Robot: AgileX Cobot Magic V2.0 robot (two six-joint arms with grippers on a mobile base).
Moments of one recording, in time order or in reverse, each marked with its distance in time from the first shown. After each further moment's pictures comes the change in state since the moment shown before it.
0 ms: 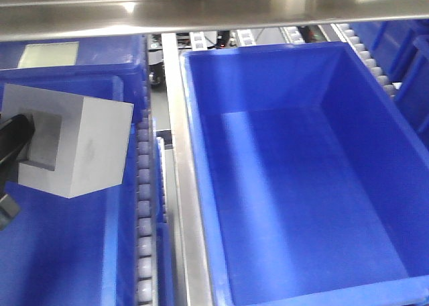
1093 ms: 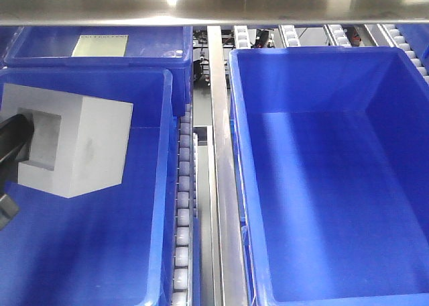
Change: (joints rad) left arm 0.000 -0.001 0.000 0.000 0.000 0.000; right arm 0.000 0.000 0.000 0.000 -0.008 0.000
